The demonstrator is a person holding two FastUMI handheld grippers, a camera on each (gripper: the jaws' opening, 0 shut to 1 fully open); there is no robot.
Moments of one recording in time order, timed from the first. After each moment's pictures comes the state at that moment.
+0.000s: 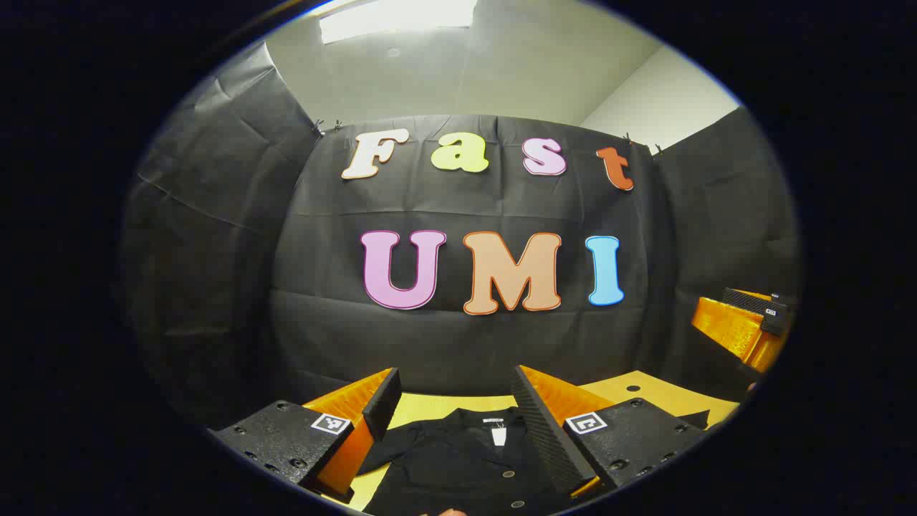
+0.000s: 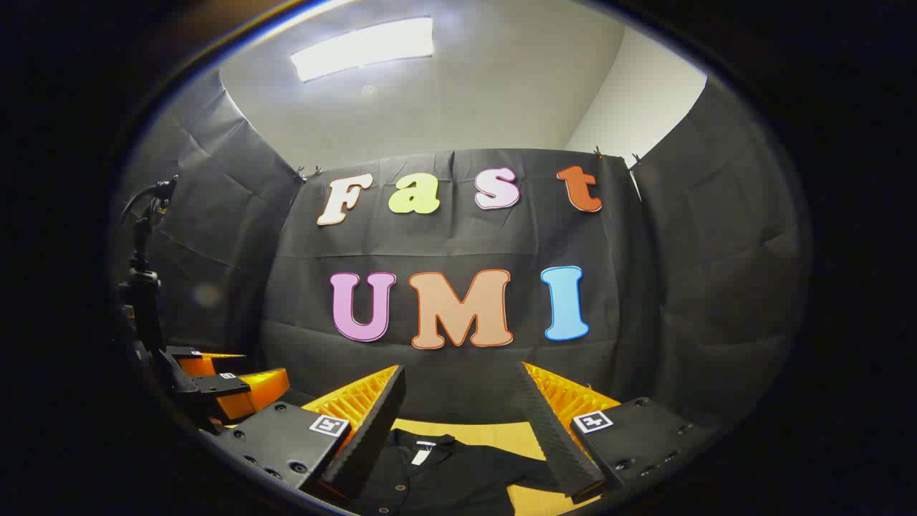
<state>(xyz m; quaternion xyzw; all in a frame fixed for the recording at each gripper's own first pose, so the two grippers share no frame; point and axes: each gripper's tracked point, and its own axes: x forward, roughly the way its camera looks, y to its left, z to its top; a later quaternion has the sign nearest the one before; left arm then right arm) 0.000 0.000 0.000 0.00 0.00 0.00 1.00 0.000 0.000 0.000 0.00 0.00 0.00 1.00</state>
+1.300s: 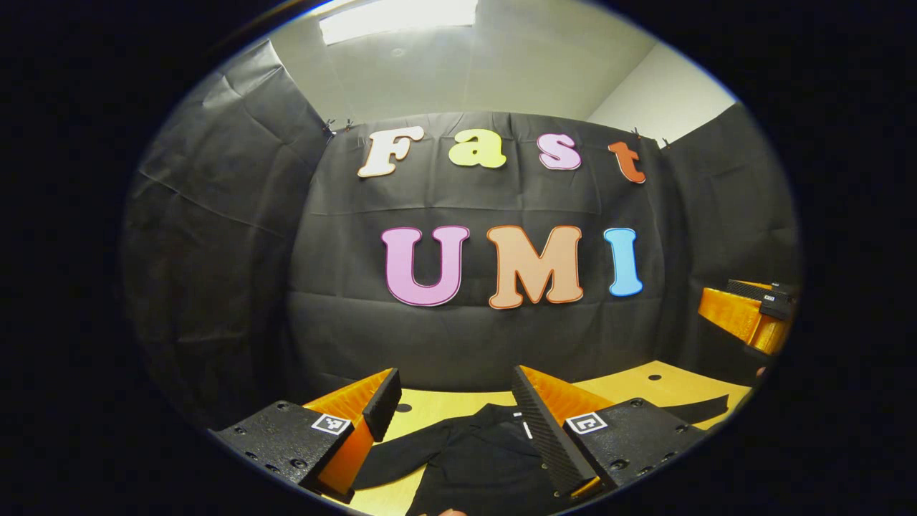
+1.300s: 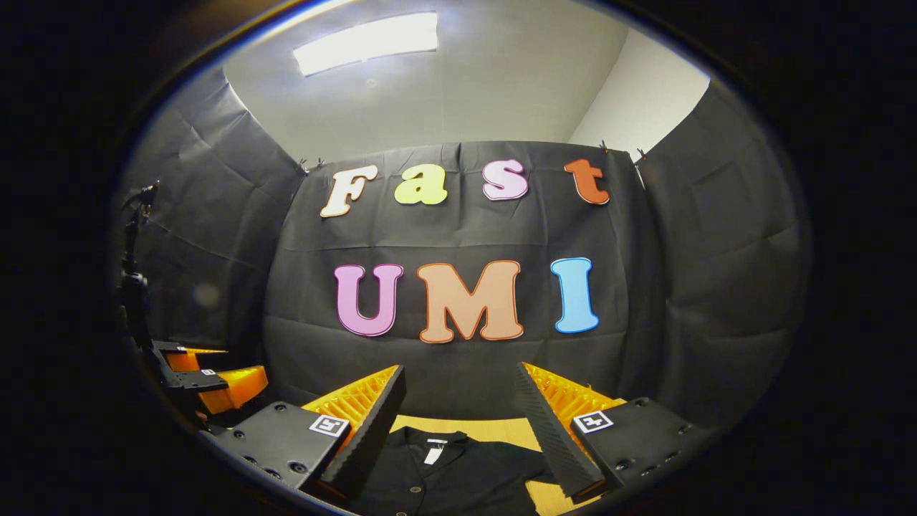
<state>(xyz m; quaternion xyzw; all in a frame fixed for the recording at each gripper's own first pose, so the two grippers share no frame) -0.002 0.058 -0.015 0.01 0.00 0.01 1.00 0.017 0.036 -0.019 -0.01 0.01 0.00 1.00</state>
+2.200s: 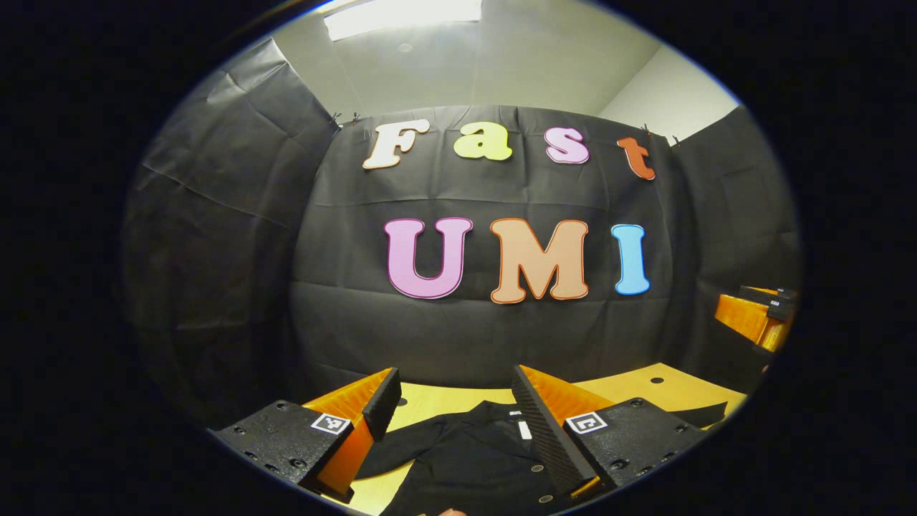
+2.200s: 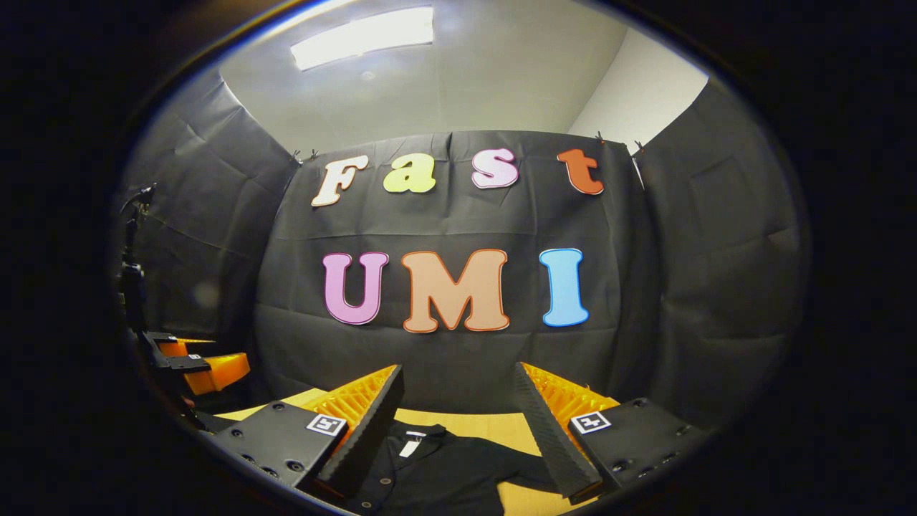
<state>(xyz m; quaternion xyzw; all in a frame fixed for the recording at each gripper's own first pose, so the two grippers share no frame) 0.011 0.040 -0.026 0.00 0.02 0.04 1.00 0.031 -0.029 -0.028 -0.01 0.03 0.00 1.00</state>
